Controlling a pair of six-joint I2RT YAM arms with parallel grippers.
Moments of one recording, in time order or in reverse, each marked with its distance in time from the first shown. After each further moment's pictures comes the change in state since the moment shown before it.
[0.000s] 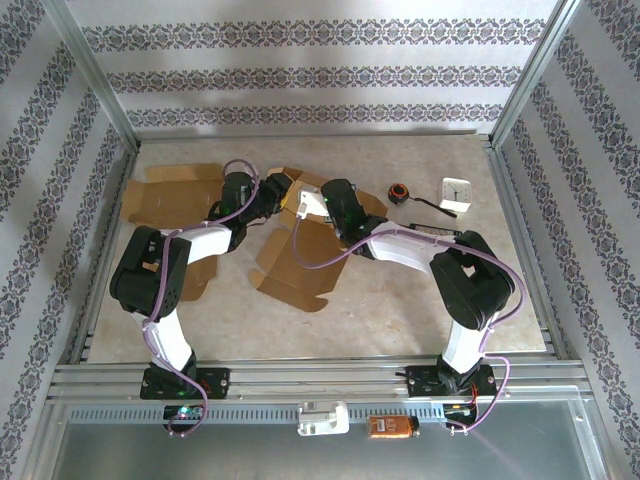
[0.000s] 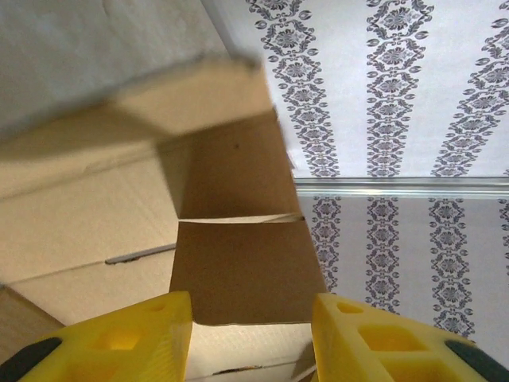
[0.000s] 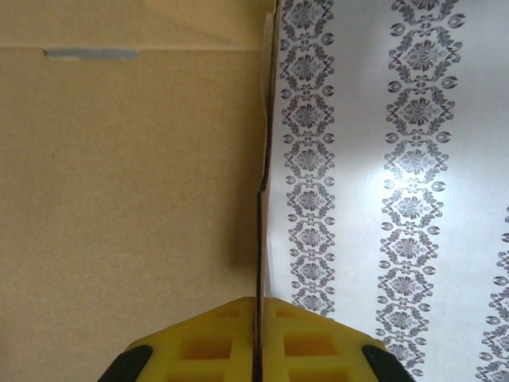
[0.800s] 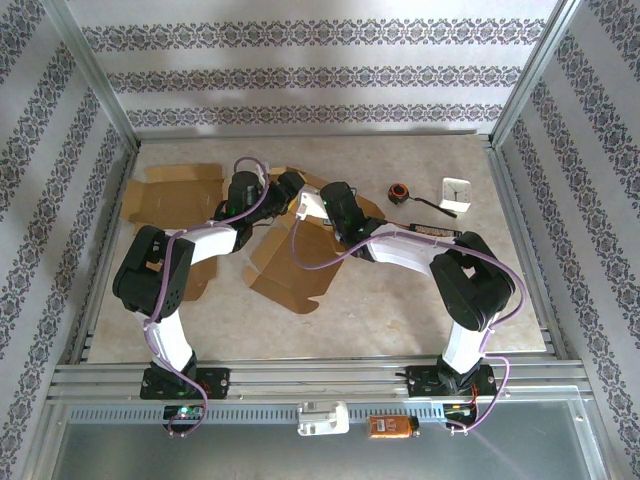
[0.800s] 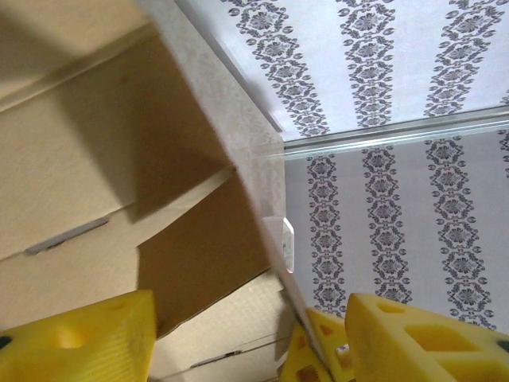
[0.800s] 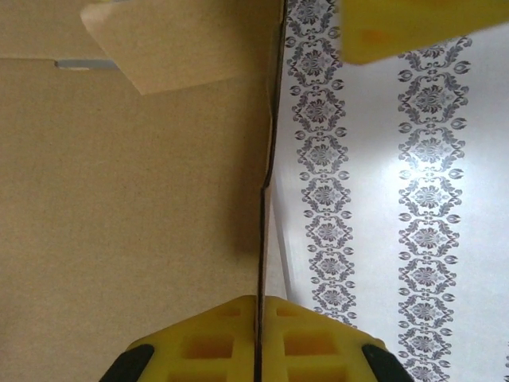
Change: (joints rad) left arm -0.042 0.006 0.027 0.018 0.051 0.117; right arm 0.007 -0.004 -0.019 -0.007 0.003 0.067
